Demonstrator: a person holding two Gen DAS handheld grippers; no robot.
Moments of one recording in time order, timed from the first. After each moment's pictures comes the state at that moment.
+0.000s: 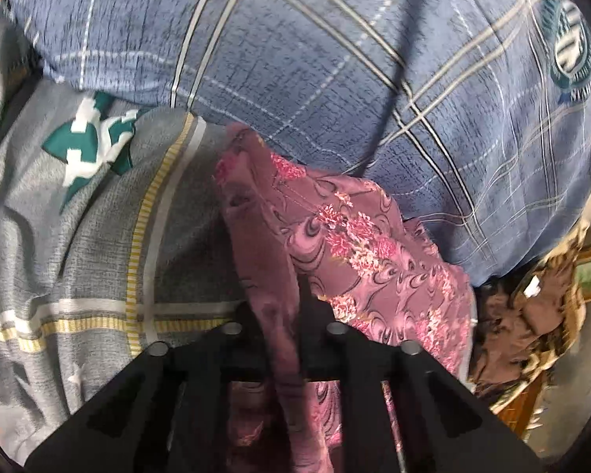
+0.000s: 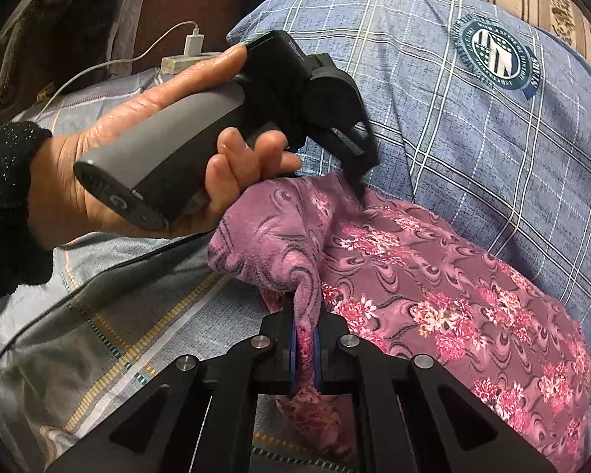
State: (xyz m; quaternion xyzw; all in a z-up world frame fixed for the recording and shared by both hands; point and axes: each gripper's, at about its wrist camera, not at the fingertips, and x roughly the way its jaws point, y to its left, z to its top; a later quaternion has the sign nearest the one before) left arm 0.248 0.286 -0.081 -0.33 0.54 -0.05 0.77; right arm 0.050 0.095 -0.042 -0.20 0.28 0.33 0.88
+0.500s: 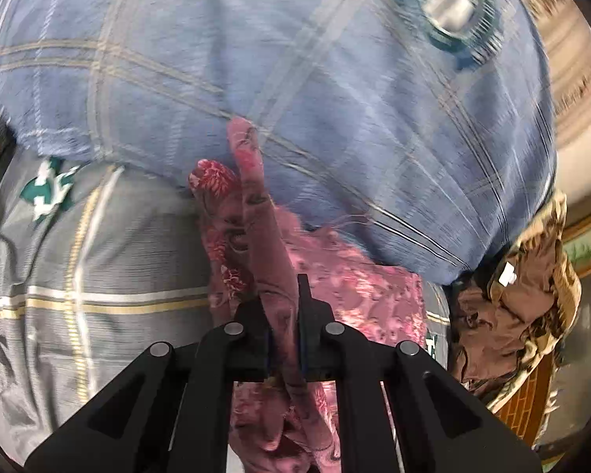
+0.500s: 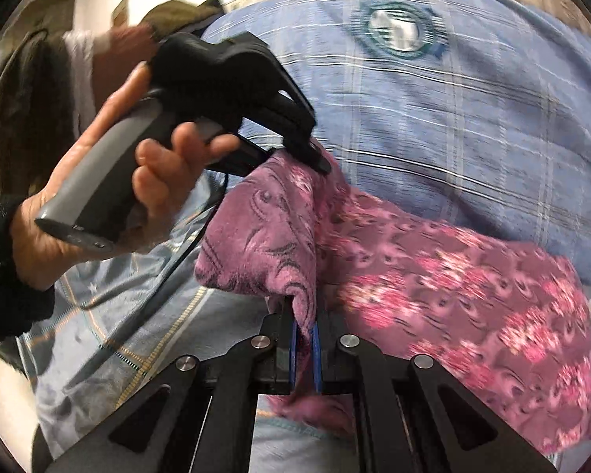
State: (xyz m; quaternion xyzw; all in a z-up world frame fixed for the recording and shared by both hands) left arm 0.250 0.216 0.000 -0.30 0.48 -0.08 0.82; right arm 0.064 -0.001 -0.005 -0.05 0.30 0.30 0.90
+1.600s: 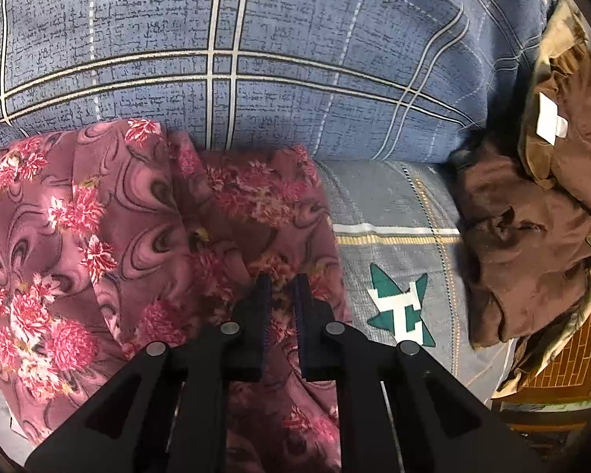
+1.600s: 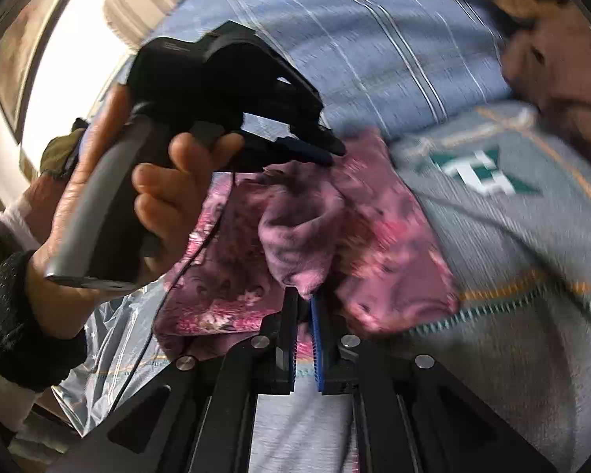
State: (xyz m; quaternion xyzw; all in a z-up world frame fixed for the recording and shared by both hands) left arm 0.302 -0.089 -0.037 -0.12 0.59 -0.14 0.79; right arm 0.094 -0.251 -0.061 0.20 0.38 0.20 0.88
